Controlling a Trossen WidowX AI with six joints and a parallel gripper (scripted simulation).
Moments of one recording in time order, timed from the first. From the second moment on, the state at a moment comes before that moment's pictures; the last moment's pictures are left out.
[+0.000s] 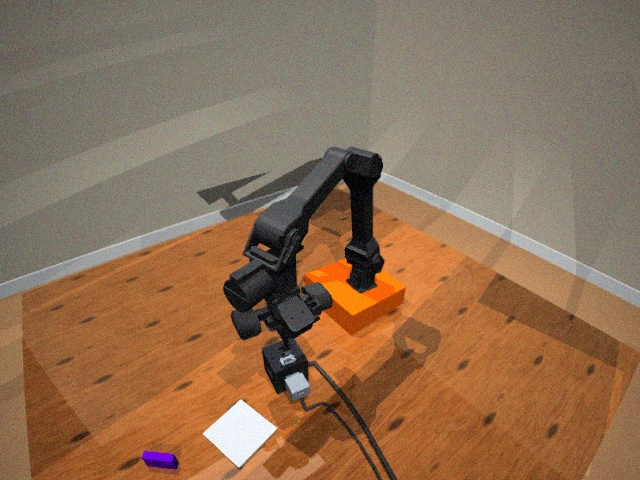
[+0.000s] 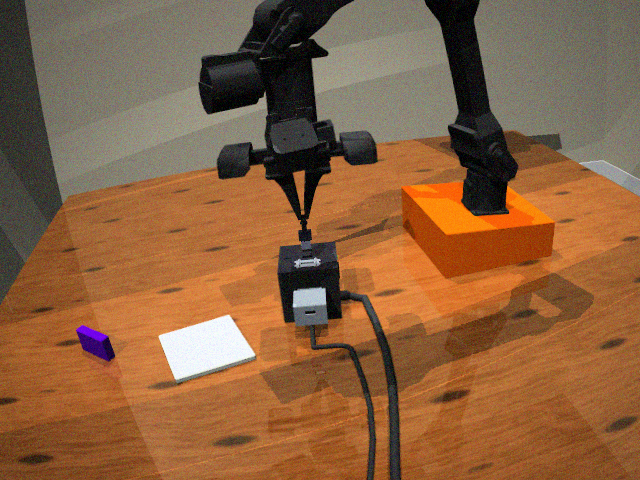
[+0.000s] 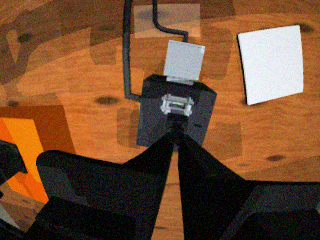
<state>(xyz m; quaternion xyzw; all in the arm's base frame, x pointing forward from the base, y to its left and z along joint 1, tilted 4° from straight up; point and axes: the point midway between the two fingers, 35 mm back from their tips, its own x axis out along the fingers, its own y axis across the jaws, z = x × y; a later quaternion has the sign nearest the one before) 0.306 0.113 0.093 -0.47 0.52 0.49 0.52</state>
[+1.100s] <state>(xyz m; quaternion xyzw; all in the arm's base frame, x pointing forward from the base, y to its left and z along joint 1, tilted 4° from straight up) 0.306 0.113 0.094 -0.26 0.66 0.29 0.64</state>
